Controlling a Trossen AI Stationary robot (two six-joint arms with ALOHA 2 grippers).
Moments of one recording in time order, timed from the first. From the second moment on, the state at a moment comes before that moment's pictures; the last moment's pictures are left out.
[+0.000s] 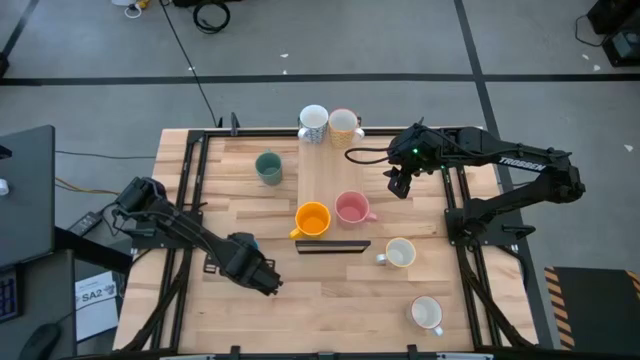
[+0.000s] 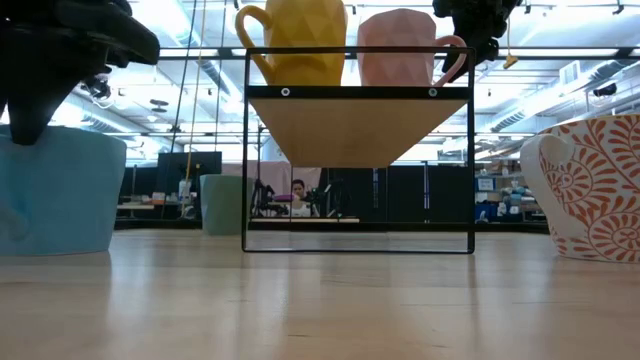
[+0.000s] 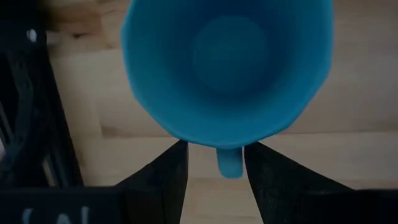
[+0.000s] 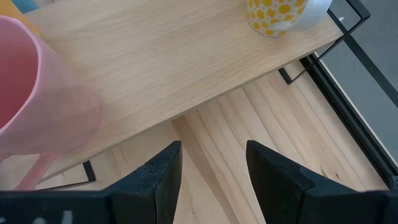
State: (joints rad) left arm -0.54 1.70 1.27 -1.27 -0.01 -1.98; right arm -0.22 1.16 1.25 -1.03 0.15 0.21
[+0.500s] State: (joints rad) left arm -0.61 1.71 1.27 -1.25 -0.09 -1.90; right arm -0.22 1.16 1.25 -1.03 0.15 0.21
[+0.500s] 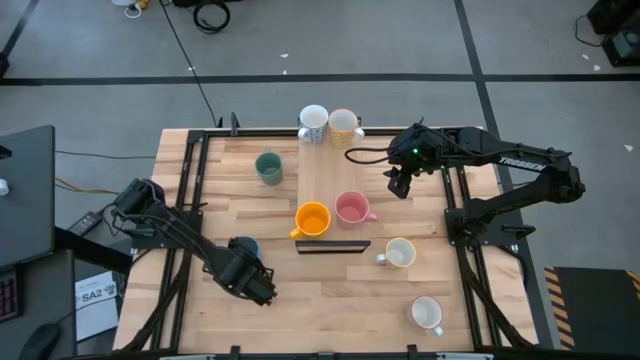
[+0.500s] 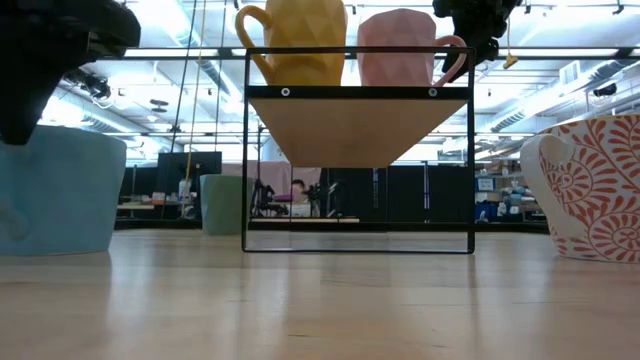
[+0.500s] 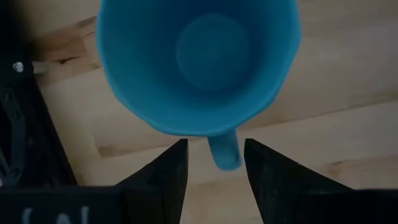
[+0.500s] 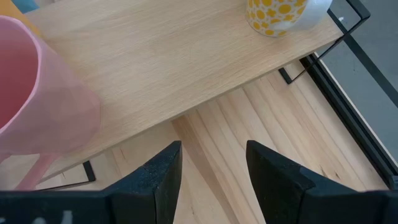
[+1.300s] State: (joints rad) left arm -0.62 1.79 1.27 -1.23 -0.10 -1.89; right arm -0.22 1.16 1.25 -1.03 0.15 0.21
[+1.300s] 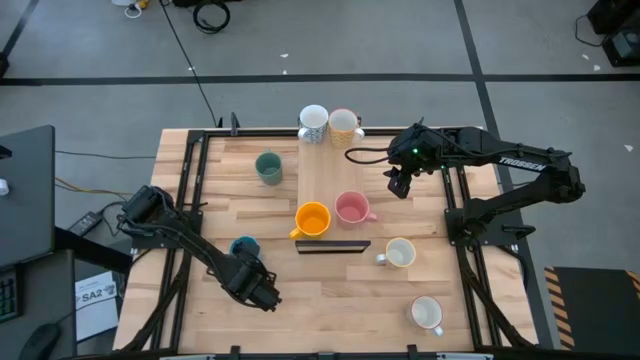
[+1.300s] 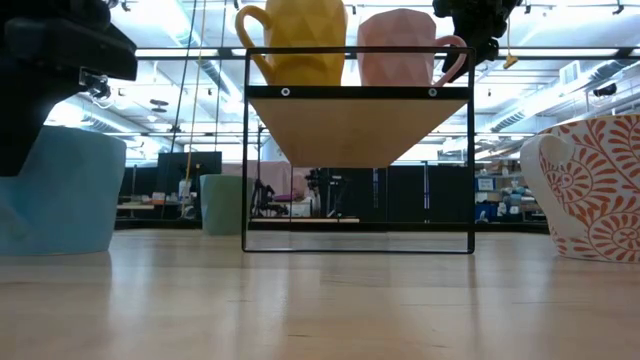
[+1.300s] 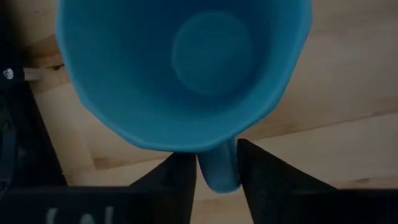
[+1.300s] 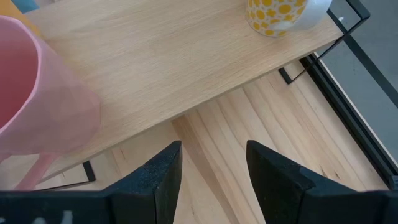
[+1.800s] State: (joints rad) left arm -0.62 1.79 1.30 -1.30 -0.10 -1.82; right arm -0.22 1.16 1.25 -1.03 0.15 0.21
